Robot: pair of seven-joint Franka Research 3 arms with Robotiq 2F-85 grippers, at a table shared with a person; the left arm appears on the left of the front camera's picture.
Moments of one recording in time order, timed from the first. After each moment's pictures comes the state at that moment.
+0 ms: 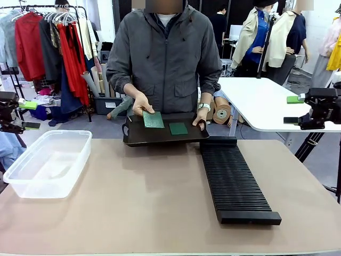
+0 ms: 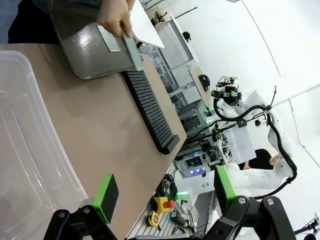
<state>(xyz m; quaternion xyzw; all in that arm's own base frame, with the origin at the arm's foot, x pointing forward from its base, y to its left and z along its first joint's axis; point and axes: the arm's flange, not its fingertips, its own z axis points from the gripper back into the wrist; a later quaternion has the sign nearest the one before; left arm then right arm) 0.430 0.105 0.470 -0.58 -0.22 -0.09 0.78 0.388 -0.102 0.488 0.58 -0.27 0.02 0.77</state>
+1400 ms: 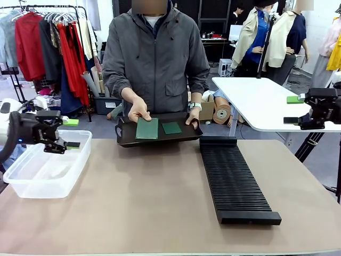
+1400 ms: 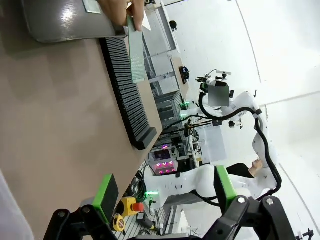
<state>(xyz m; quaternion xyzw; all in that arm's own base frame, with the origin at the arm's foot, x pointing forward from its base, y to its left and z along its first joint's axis) 0.429 -0.015 0.402 -0.63 -0.13 -0.04 0.76 0.388 -0.102 0.488 0.58 -0.27 0.02 0.77</state>
